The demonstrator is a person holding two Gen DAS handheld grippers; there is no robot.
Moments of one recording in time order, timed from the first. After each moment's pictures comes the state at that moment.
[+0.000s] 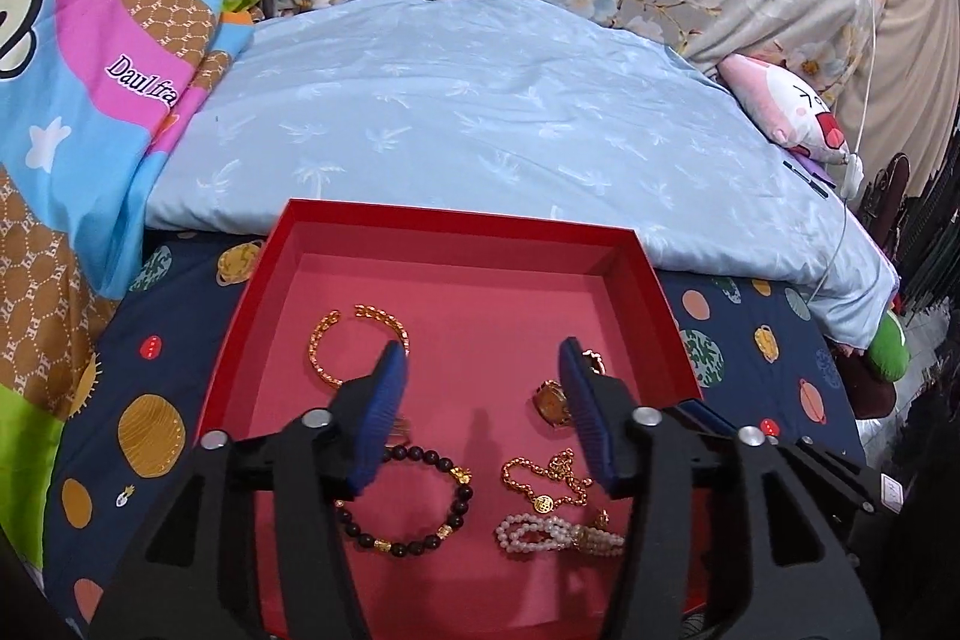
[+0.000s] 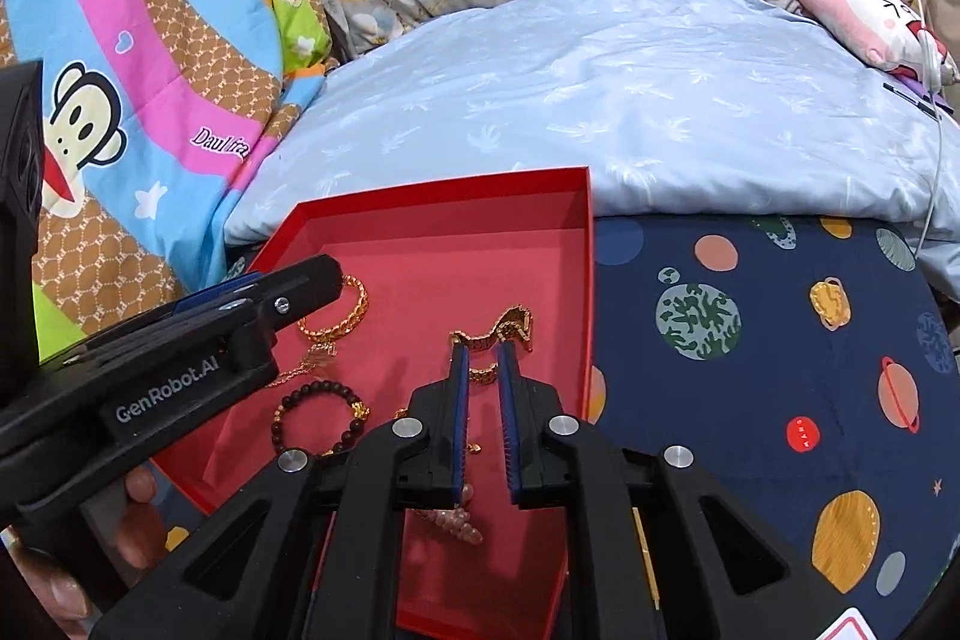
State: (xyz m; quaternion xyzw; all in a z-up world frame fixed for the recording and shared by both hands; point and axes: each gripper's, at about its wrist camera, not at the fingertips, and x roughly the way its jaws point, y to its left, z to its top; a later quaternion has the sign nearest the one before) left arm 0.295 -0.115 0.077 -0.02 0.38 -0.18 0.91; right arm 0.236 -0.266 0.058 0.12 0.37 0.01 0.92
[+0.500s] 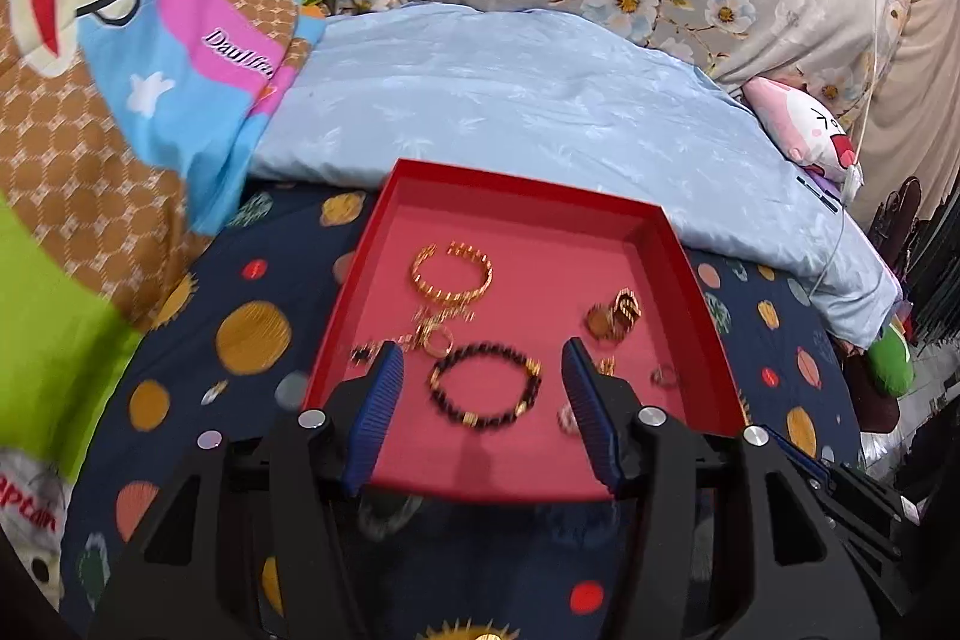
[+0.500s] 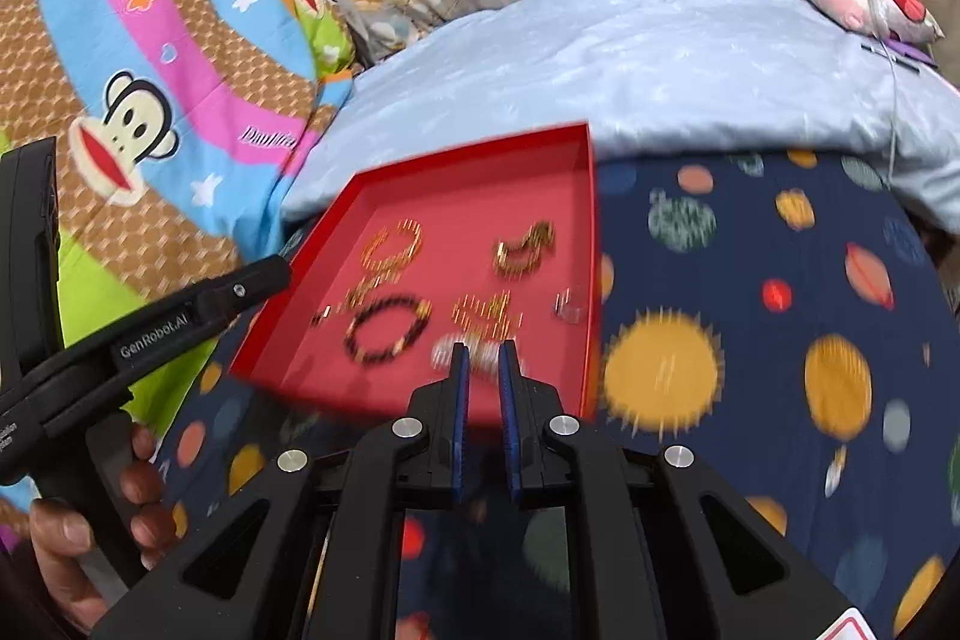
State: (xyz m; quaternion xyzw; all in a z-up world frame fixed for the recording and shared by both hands) left arm 0.222 -0.053 0.087 -0.04 0.38 -0.14 0.91; right arm 0.146 -0.254 0.064 0.16 0.37 0.04 0.91
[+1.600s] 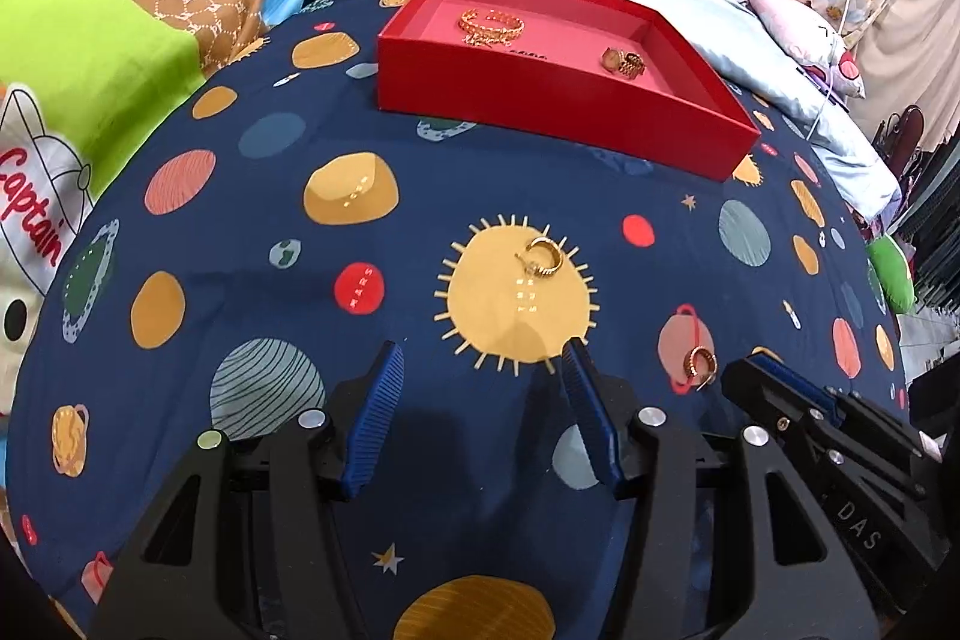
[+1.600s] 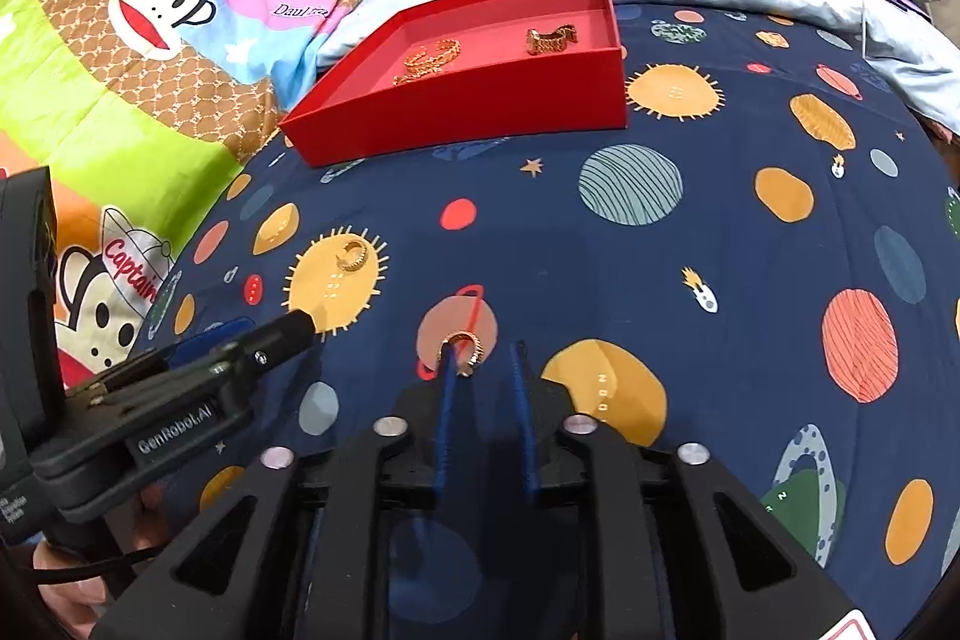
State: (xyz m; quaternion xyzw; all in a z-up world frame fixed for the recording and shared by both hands) left arm 0.084 -0.015 0.010 -0.03 0.47 -0.13 0.87; right arm 0.033 -0.200 0.012 0.14 0.45 0.05 0.88
